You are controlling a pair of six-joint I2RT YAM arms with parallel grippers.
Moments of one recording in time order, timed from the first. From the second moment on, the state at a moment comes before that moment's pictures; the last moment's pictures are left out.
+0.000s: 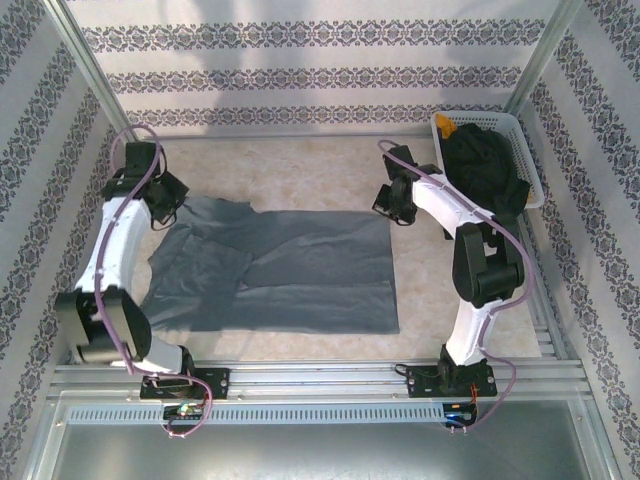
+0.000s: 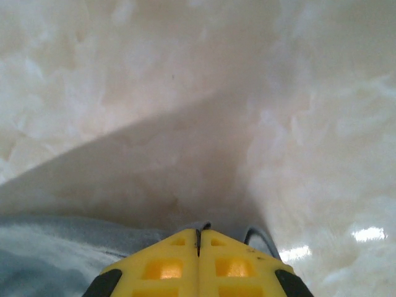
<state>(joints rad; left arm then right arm) 0.15 1.42 1.32 -0.83 0.02 -0.81 0.26 1.86 1.42 -0.79 -0.01 0.72</state>
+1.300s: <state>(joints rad) 0.22 0.87 0.96 -1.17 -0.16 -0.85 0.37 1.53 0.91 -0.76 0.01 0.67</state>
